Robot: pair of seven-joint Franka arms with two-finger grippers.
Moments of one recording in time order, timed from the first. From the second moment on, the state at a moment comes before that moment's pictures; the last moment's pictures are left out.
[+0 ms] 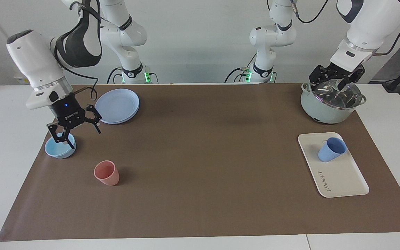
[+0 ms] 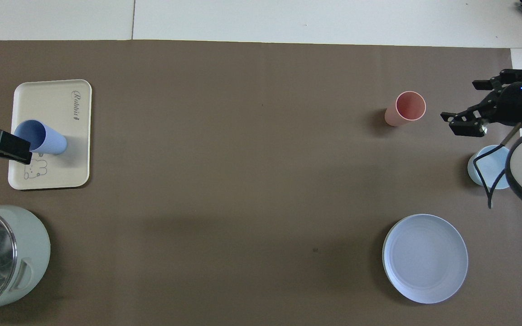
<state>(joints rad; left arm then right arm) -0.02 0.01 -0.05 -1.50 0.06 1.41 0.05 -0.02 0.02 -0.06 -1.87 0.22 2.24 -0.92</state>
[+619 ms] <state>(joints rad) -0.02 -0.01 -0.05 -1.56 0.00 1.48 0.03 0.04 -0.04 -0.04 -1.67 -0.07 1.70 0.00</state>
